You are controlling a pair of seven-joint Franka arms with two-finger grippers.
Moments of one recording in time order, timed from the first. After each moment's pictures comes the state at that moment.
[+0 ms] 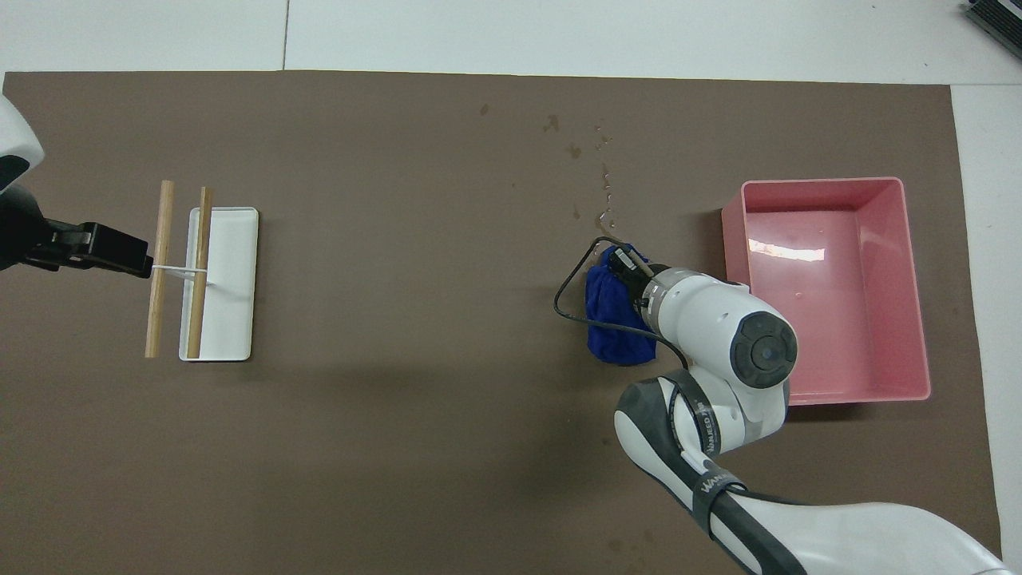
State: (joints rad) left arm -0.04 0.00 -0.04 -1.56 -0.03 1.53 0.07; right arm 0.30 0.23 0.07 -2.25 0.08 2.93 1.16
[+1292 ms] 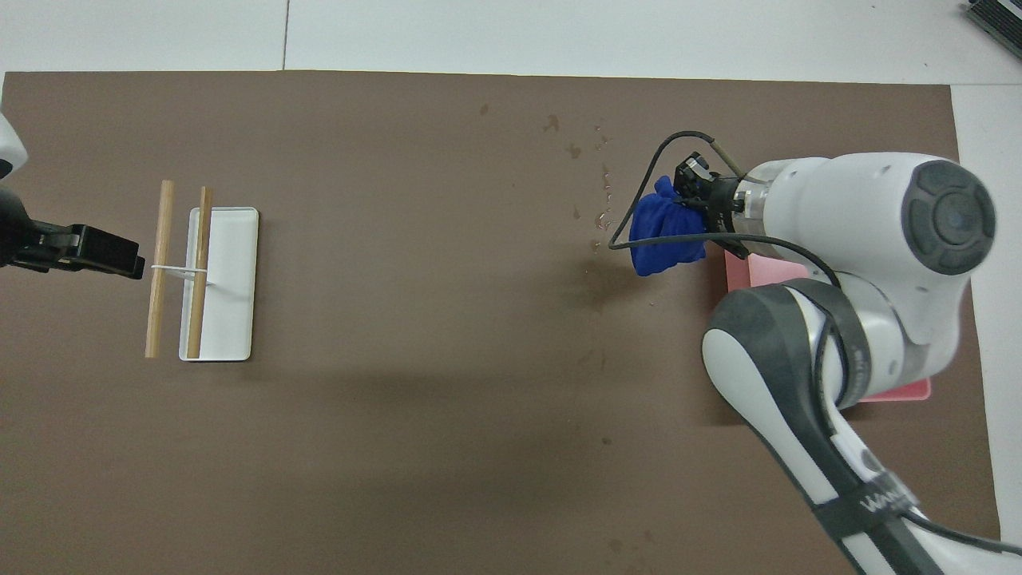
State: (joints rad) left arm -0.04 -0.01 -0.04 -1.57 -0.03 1.53 0.07; right arm 0.17 0.05 0.07 -1.90 0.08 2.26 1.05
